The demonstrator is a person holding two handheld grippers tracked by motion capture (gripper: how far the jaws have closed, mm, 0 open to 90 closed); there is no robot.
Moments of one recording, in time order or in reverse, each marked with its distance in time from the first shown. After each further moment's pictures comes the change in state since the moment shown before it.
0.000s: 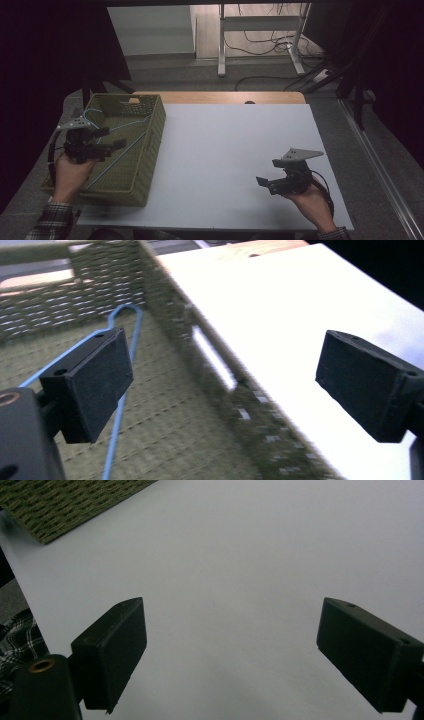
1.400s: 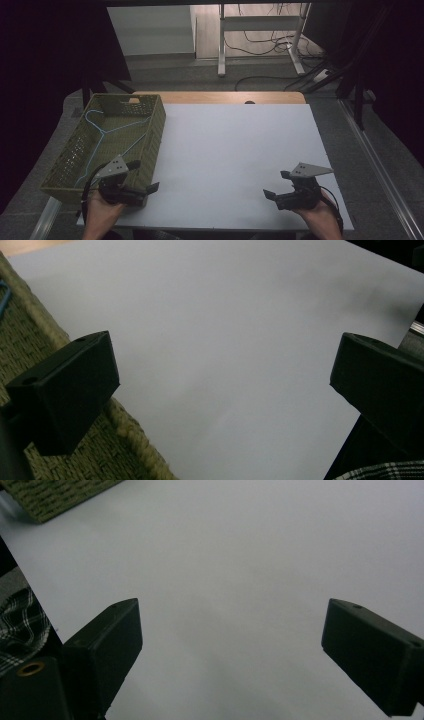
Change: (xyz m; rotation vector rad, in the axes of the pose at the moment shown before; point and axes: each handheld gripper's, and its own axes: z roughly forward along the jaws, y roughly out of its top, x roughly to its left) left arm -0.098 -0.064 0.033 0.045 -0.107 0.149; right arm 0.008 -0.036 -0.016 -0.009 -0.029 0.003
